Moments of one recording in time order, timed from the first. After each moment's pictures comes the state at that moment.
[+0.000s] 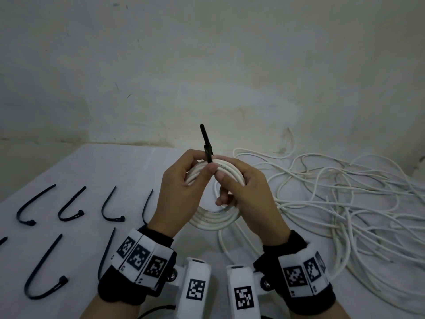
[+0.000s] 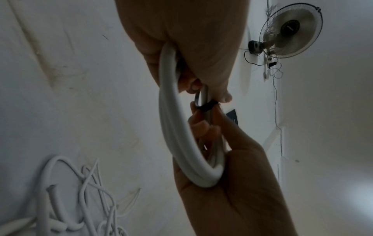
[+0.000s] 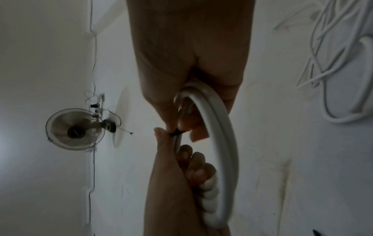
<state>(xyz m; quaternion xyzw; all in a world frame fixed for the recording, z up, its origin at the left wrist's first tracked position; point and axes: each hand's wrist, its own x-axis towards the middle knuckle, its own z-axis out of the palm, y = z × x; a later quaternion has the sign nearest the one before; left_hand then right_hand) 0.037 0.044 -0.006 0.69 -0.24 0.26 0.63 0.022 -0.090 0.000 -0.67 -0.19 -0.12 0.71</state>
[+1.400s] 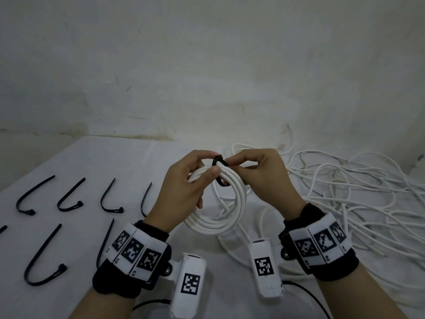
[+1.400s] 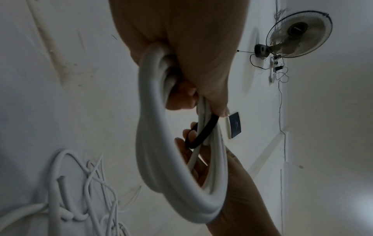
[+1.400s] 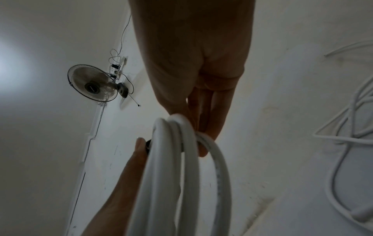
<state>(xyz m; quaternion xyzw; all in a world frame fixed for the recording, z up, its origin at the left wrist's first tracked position) 0.031 0.045 -0.007 0.70 -0.24 0.16 0.66 0.037 -0.126 0.018 -0.79 -0.19 -0.18 0.55</state>
